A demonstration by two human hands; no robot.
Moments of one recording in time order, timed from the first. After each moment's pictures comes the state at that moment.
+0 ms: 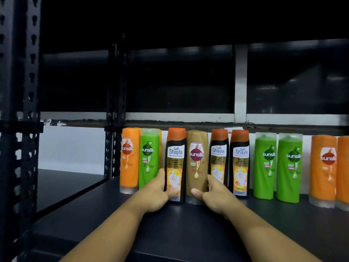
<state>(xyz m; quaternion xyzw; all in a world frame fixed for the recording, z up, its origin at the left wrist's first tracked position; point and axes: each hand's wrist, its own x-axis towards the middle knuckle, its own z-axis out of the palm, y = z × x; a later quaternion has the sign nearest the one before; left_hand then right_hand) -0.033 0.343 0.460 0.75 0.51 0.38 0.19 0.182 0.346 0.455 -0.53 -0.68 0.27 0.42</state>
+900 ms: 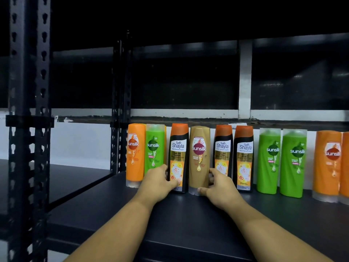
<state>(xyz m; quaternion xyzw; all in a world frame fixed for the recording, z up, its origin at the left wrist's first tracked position) -0.033 0.346 0.462 0.70 0.58 0.41 0.05 0.179 0.336 0.455 -0.57 -0.69 0.13 0.42</state>
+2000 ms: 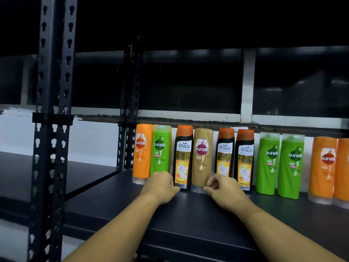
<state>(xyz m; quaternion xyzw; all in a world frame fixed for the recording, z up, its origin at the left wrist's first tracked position) -0.037 0.310 0.462 0.72 0.62 0.31 0.01 0.183 0.308 0.457 -0.59 -0.73 0.05 0.35</state>
